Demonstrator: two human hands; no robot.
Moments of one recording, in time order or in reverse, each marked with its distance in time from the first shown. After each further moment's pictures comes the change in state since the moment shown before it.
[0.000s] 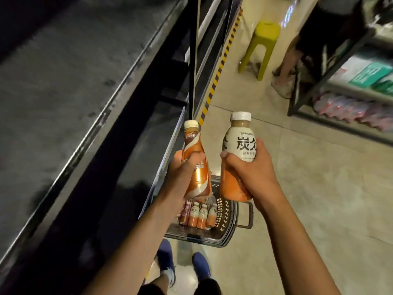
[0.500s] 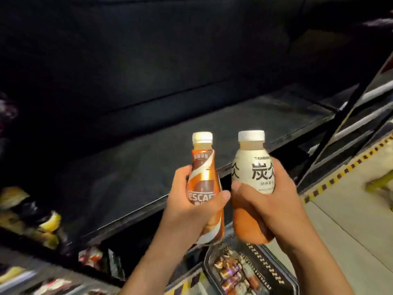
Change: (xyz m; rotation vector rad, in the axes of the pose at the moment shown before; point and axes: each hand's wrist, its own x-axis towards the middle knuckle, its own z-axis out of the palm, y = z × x) left_hand -0.292 0.046 -0.082 -0.114 0.642 0.529; right_hand -0.163 -0.148 0.065 0.040 -0.746 -0.516
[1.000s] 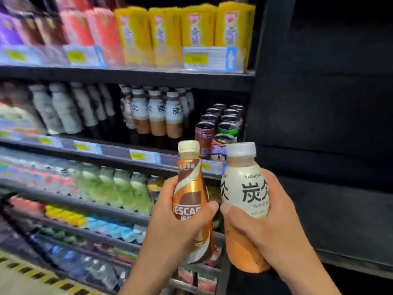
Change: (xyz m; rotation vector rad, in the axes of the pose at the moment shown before) left_hand -0.220 0.035 -0.275 0.010 0.819 0.241; right_hand -0.141 -0.136 0.283 0.121 -0.802 -0.286
